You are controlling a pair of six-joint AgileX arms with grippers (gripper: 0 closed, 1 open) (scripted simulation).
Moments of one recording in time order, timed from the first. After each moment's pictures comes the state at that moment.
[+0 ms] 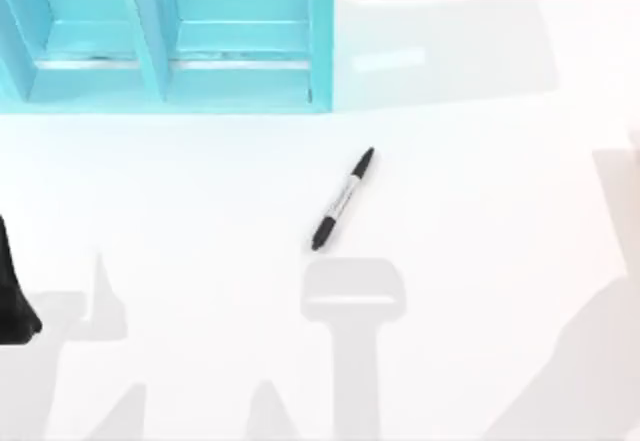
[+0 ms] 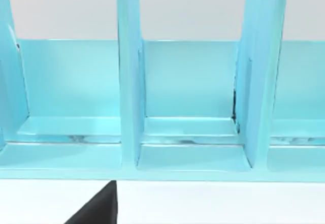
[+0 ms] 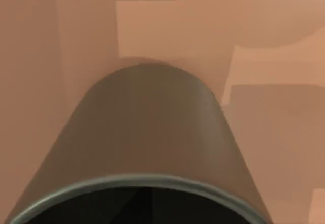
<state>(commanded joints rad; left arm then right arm) 0.00 0.00 0.00 0.00 0.00 0.00 -0.51 1.97 1.34 -0.95 0.00 -0.49</state>
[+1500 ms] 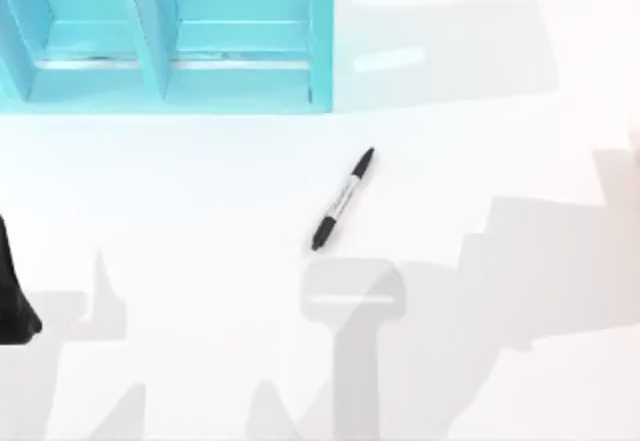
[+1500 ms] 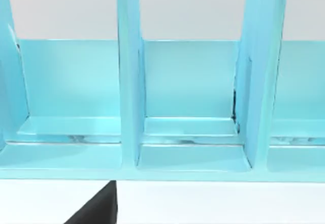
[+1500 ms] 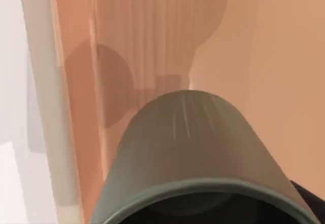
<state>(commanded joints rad) 0.00 0.00 0.00 0.00 0.00 0.00 -0.29 1.86 1.51 -1.25 0.00 -0.27</state>
